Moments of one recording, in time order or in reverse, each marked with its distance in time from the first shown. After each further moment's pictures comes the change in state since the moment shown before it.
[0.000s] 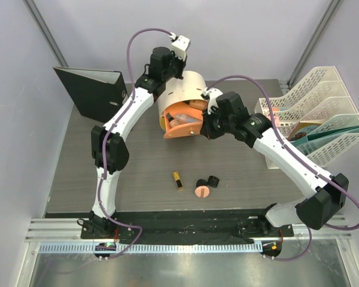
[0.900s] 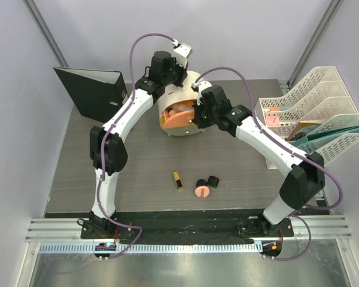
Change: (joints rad) left arm 0.000 -0.018 -0.054 -0.109 0.089 -0.015; right arm 0.001 0.204 0.074 0.126 0.139 -0.004
